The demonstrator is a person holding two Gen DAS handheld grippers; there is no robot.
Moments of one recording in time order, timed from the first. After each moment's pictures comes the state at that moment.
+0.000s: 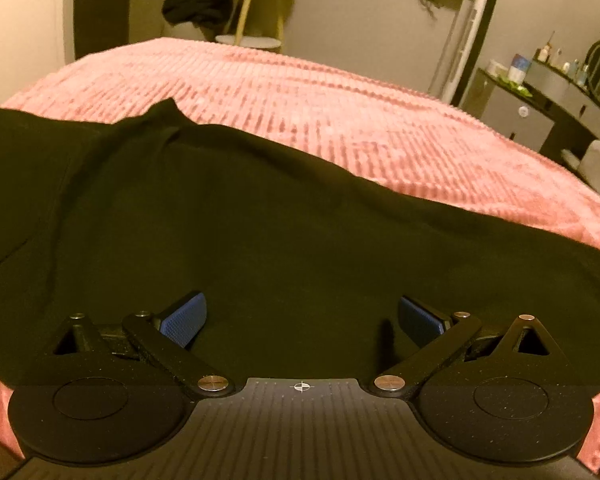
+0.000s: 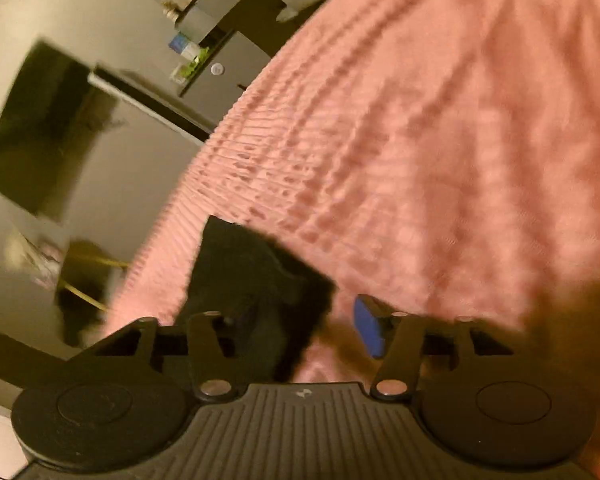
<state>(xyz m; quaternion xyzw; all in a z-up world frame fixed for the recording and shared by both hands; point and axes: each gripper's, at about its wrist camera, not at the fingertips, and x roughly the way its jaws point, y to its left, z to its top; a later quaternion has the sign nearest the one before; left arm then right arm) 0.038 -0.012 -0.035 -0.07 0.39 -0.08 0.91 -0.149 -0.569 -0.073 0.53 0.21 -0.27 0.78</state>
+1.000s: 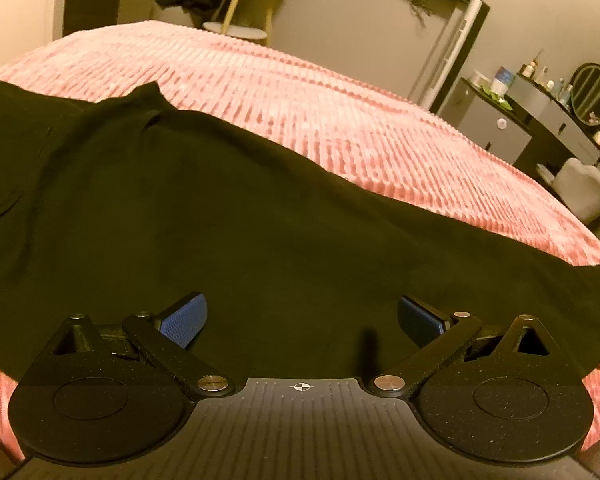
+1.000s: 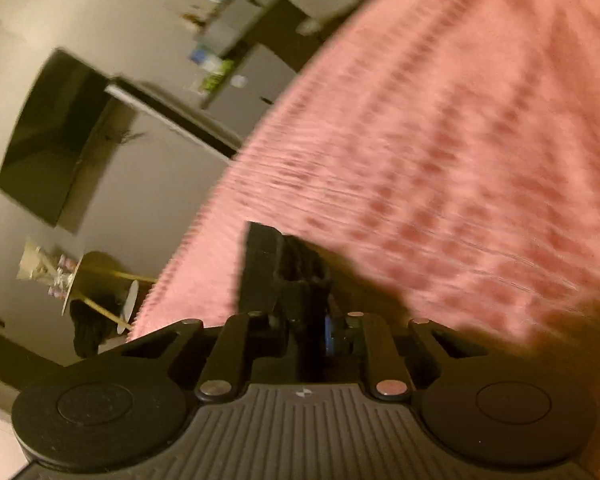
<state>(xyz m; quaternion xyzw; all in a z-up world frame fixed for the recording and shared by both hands) 0.032 -0.013 -0.031 -0.12 0.40 -0.11 0.90 -0.098 -0.545 -0.040 0.50 0.18 -0.26 0.81</state>
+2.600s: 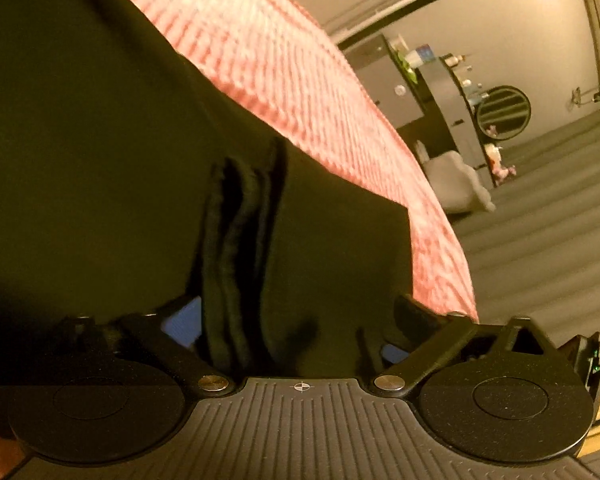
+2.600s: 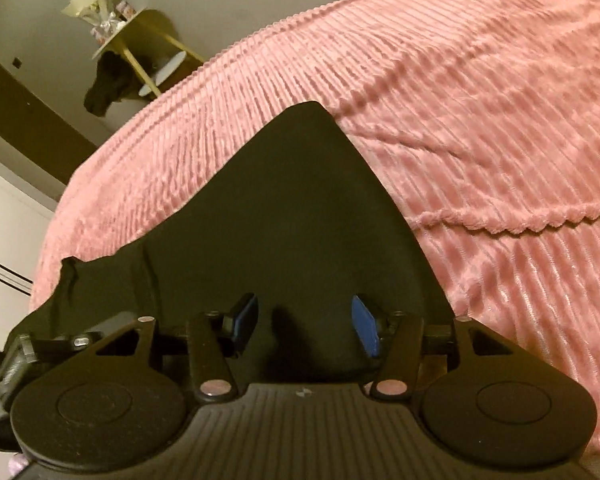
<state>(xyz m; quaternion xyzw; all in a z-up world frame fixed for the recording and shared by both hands) 0.083 -0.066 -0.066 -0.32 0.50 -0.29 0.75 -0.003 -0.348 -0.033 0.33 0.43 -0.09 0.84</state>
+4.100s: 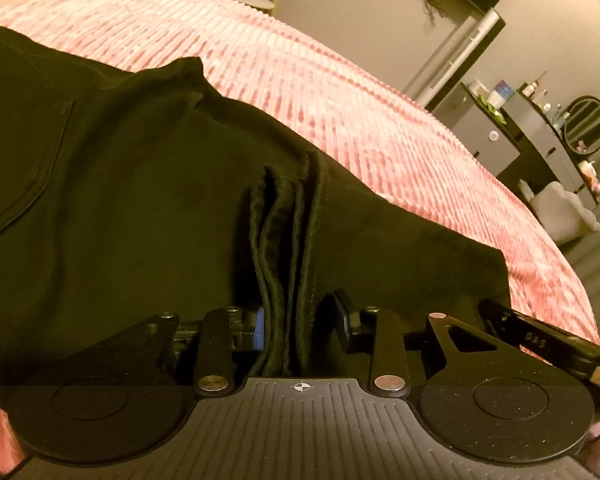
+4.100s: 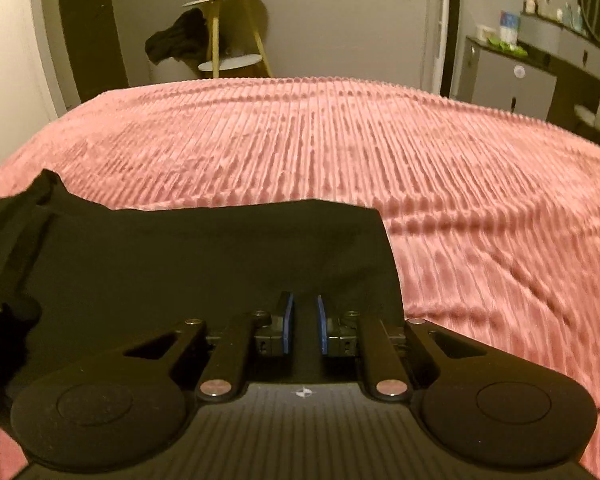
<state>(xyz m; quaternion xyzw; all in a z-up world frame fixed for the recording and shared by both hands) 0.072 0.041 -0.042 -0.20 0.44 -0.14 0.86 0.075 -0.250 -0.048 0.05 0.38 -0.07 0.92</state>
